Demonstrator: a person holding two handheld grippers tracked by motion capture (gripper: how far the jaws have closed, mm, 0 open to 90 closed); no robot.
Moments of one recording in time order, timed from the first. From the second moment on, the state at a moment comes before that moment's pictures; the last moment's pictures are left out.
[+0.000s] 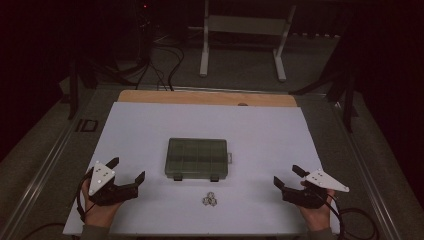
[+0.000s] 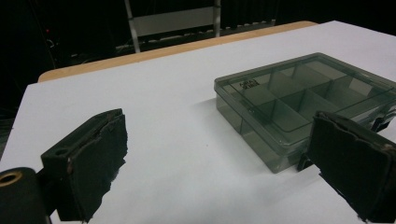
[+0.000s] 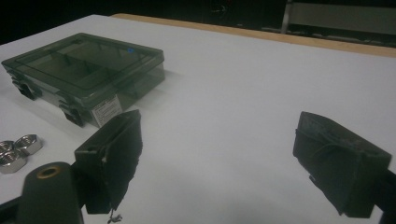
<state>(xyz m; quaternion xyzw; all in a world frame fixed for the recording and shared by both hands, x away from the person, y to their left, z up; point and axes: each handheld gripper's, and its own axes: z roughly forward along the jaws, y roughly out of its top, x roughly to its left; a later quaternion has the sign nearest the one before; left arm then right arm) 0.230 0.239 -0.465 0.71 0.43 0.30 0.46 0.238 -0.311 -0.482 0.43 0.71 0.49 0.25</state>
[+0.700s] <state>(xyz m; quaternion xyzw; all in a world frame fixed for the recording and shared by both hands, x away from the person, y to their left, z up) 0.229 0.238 -0.463 0.71 0.44 0.29 0.47 0.237 -0.308 -0.480 0.44 0.71 0.49 0.25</state>
